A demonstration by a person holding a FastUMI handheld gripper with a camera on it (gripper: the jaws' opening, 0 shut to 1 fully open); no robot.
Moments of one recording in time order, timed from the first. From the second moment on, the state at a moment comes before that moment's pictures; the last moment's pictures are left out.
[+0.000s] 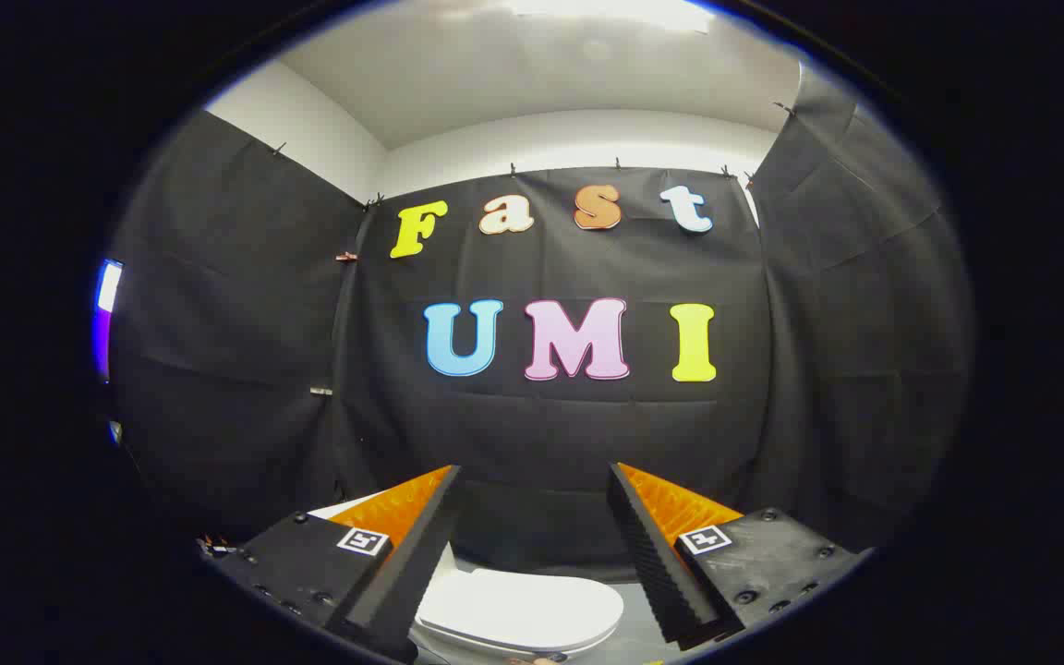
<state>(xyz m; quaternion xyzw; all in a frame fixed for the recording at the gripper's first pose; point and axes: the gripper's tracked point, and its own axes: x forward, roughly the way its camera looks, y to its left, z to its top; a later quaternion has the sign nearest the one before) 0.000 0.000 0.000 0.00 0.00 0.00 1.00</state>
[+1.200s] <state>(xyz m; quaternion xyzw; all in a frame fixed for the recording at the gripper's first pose) -0.002 0.001 0.001 0.00 0.00 0.00 1.00</state>
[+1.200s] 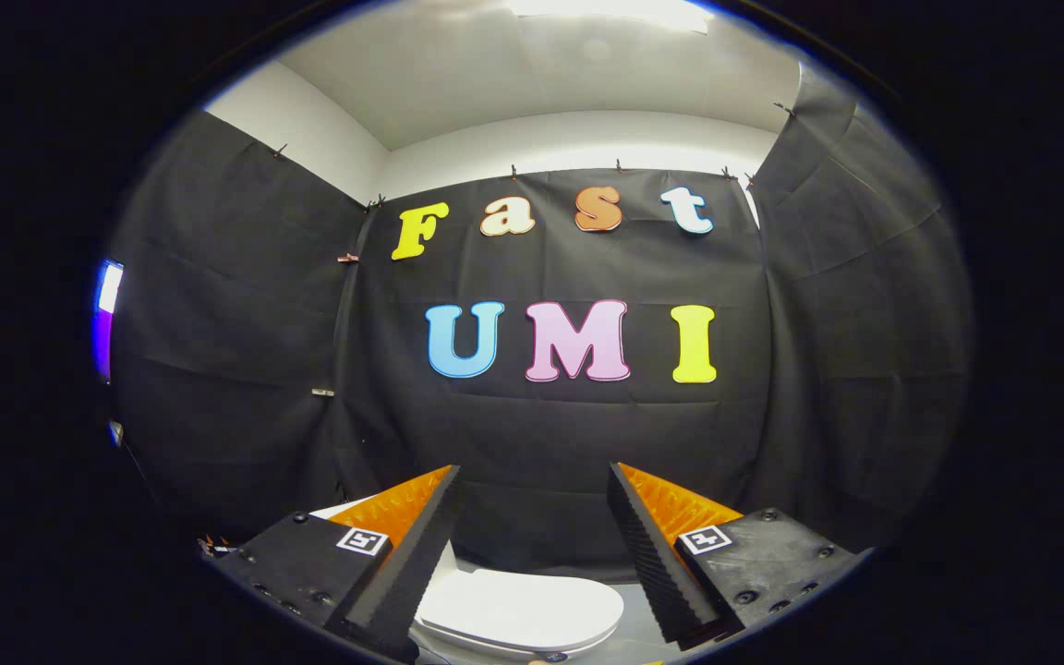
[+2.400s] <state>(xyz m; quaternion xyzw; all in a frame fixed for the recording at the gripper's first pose) 0.024 -0.102 -0.147 0.11 0.13 -0.13 0.98</state>
